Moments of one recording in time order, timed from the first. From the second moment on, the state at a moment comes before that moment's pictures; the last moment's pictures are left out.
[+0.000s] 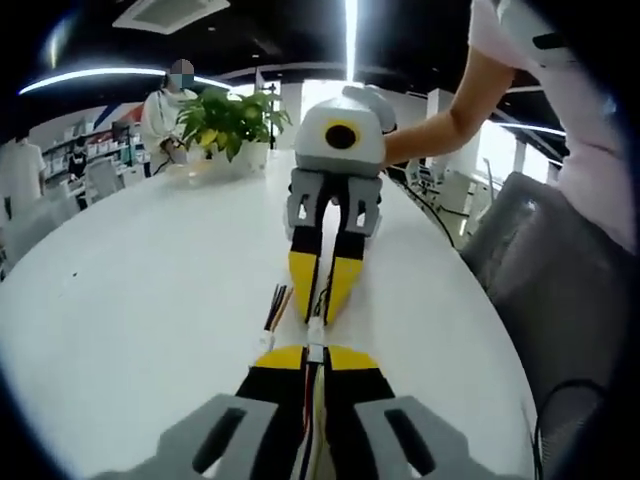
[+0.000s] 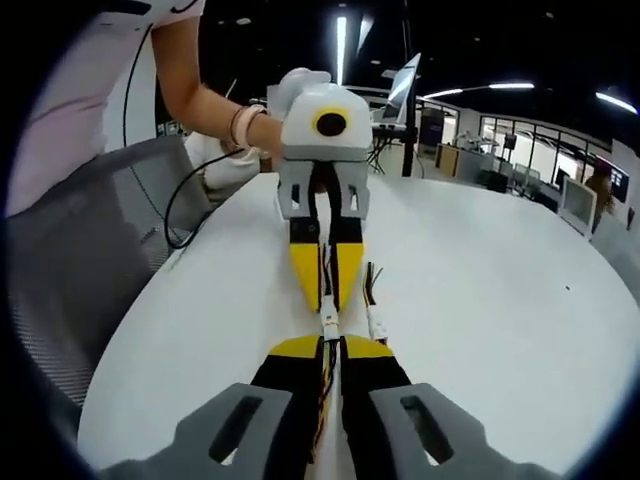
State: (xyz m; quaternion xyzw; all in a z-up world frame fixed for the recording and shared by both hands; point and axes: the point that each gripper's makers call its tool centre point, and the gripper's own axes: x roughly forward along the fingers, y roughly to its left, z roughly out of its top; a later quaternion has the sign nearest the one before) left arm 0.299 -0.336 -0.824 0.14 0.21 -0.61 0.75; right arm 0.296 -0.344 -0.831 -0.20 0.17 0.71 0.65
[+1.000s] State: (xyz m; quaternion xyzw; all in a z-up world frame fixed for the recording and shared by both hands) left arm 0.310 -0.333 -0.842 0.19 0.22 -0.61 0.74; right arm 0.308 -0.339 -0.850 -0.21 0.17 0.70 0.66
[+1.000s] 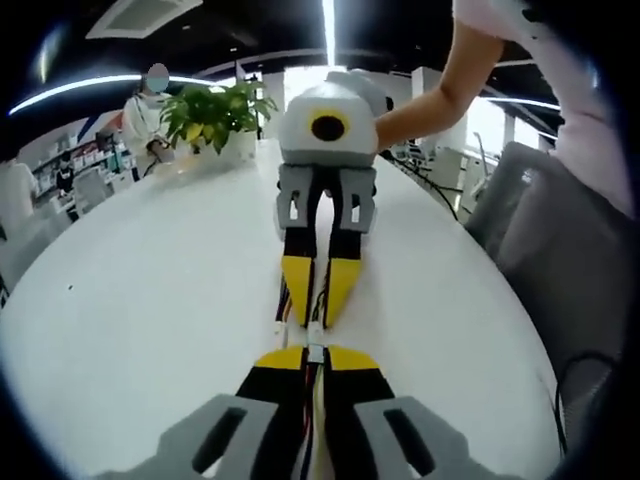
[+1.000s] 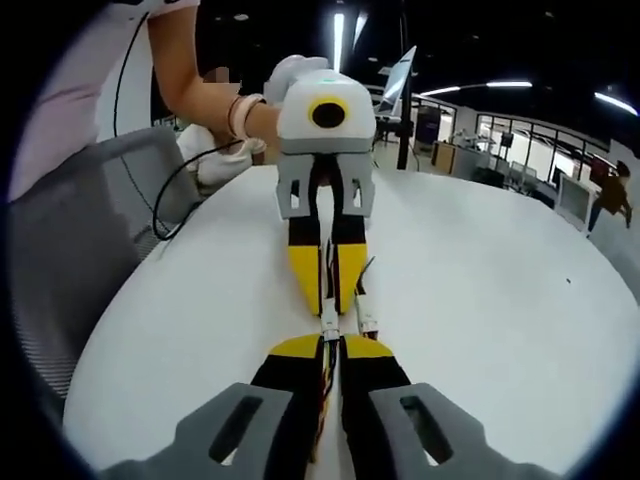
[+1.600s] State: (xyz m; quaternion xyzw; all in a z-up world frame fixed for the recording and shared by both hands) left arm 0.309 -0.336 -0.846 0.16 0.23 -0.60 0.75; right arm 0.304 -0.340 -0.851 -0.18 0.19 0.69 0.67
